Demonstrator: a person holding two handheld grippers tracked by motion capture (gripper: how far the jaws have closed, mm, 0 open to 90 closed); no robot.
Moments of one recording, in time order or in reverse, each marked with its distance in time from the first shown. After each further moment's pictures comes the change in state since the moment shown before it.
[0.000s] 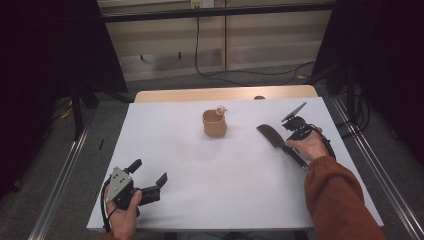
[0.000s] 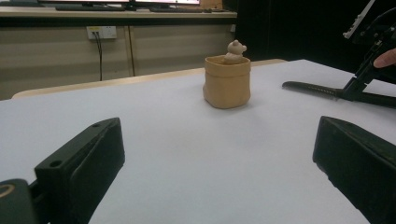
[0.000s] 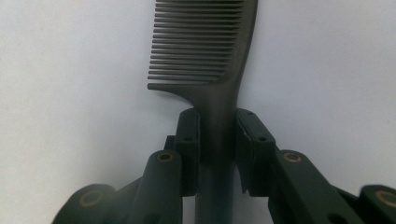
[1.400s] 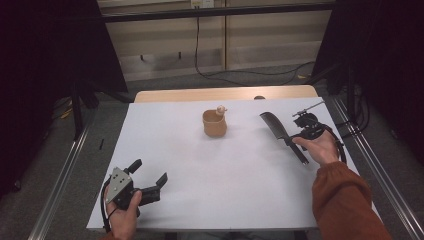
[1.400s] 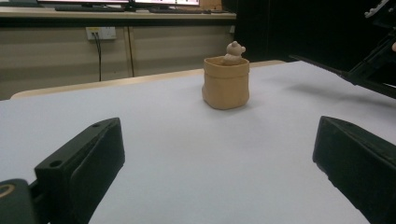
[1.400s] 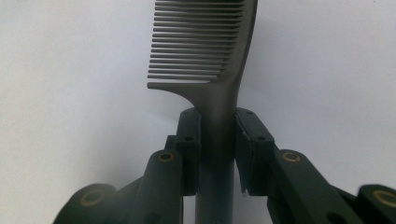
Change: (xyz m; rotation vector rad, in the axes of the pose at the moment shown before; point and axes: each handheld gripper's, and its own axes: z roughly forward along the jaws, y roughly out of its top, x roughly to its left) left arm 0.000 0.000 0.000 -0.006 0.000 -0.004; right arm -0.006 -0.020 -0.030 -0.245 0.054 0.013
